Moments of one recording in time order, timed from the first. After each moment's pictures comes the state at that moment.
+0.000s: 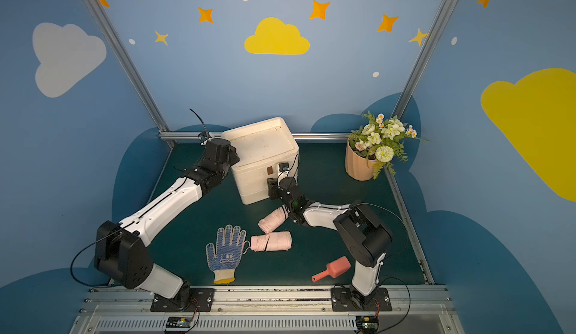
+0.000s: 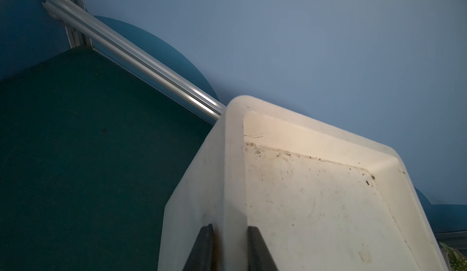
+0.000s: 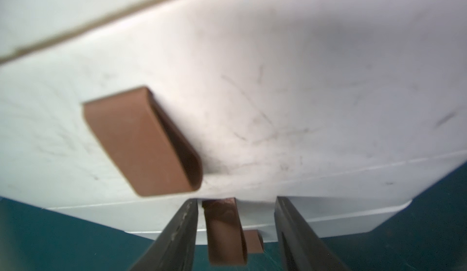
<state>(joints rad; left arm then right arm) -0.42 1.55 1.33 -0.32 -0.45 -0.80 0.78 1.80 0.92 0.56 0.19 0.36</state>
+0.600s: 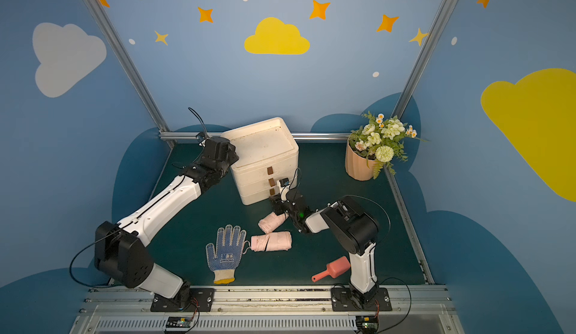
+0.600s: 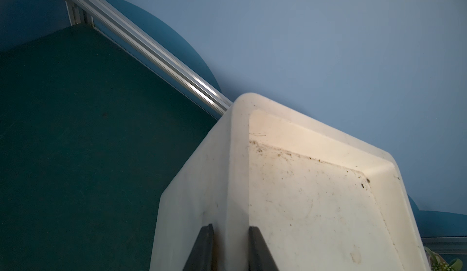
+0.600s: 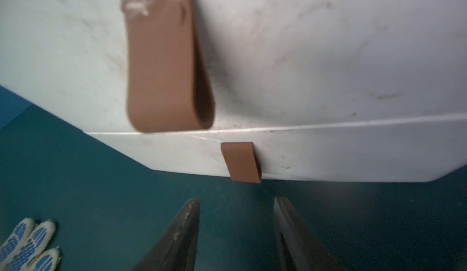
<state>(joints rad) -0.41 1.55 1.35 -0.37 -0.42 -0.87 0.74 1.95 0.79 0.77 -0.02 0.29</state>
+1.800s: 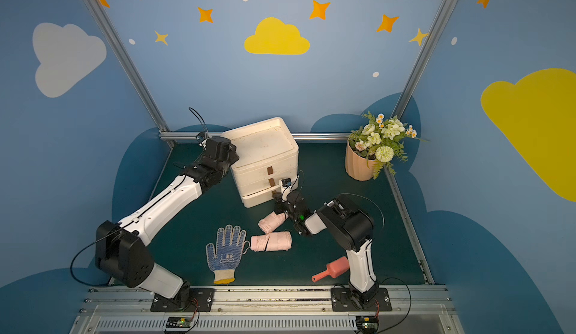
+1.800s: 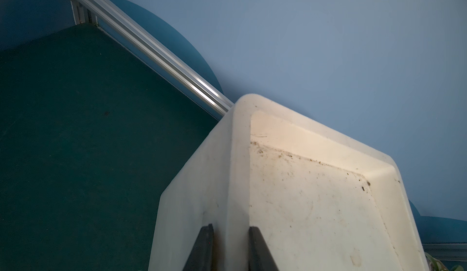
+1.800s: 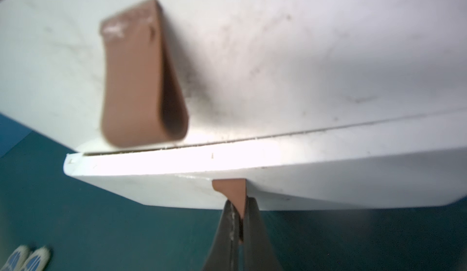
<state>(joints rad) -0.41 1.57 1.38 -0.38 -0.45 -0.89 0.74 1.97 0.73 0.90 0.01 0.35</state>
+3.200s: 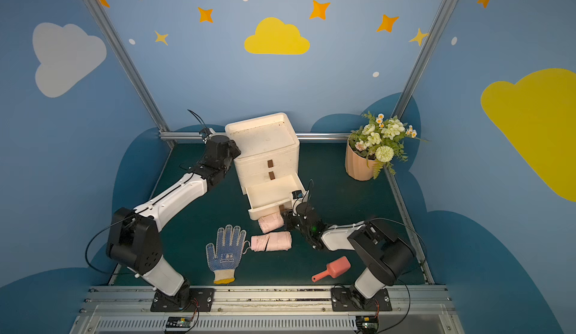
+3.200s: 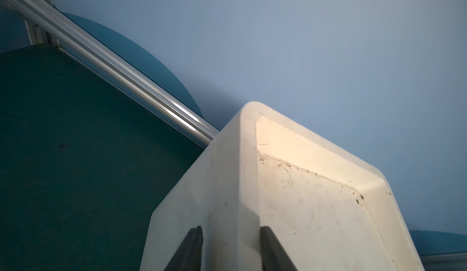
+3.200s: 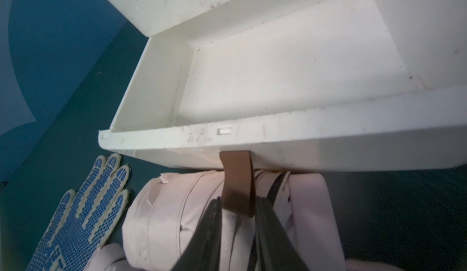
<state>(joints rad) -0.36 1.64 1.29 -0.04 -0.36 -0.79 0.78 1.55 0.53 0.47 -0.05 0.47</state>
